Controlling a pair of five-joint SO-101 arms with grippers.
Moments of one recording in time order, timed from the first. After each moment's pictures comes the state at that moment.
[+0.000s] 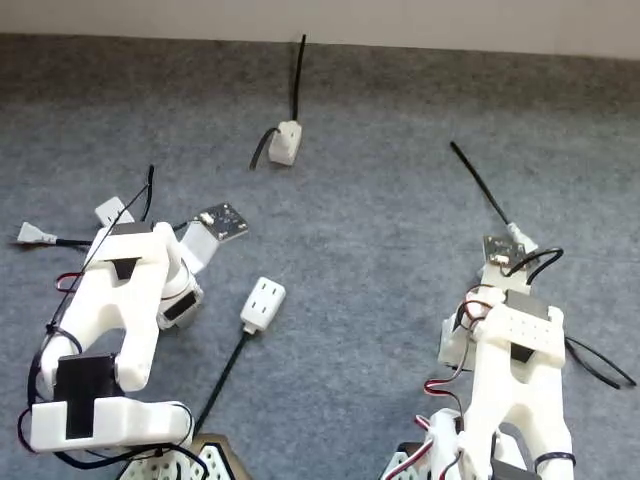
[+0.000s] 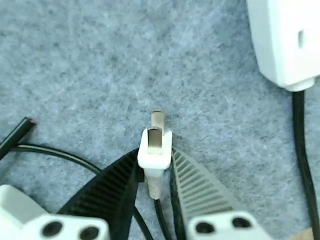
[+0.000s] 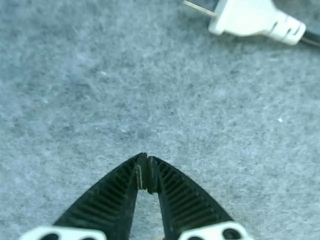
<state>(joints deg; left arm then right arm) -12.4 -4.4 43.0 61.4 -51.2 13.3 -32.7 62.8 65.3 9.0</state>
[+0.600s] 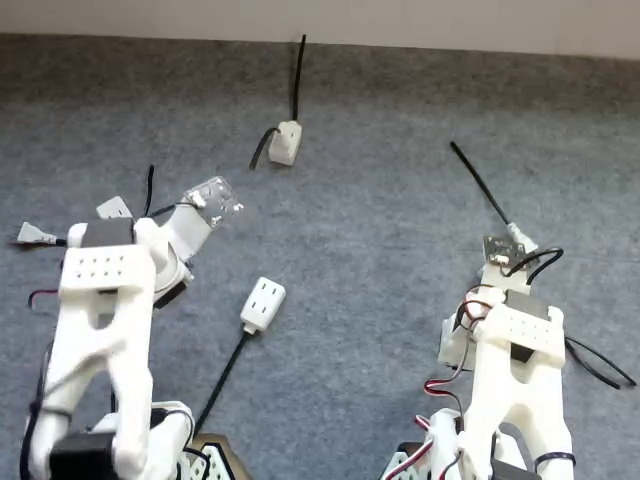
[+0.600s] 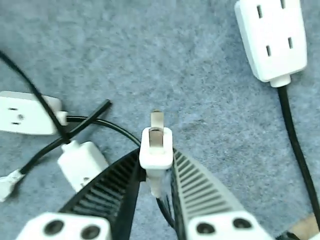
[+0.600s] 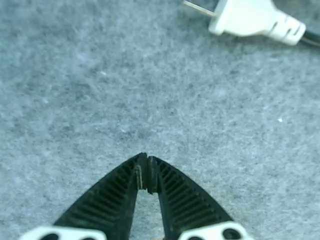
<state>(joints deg) -11.9 -30.7 40.1 74.6 -51.5 13.3 -32.7 62.8 65.3 9.0</state>
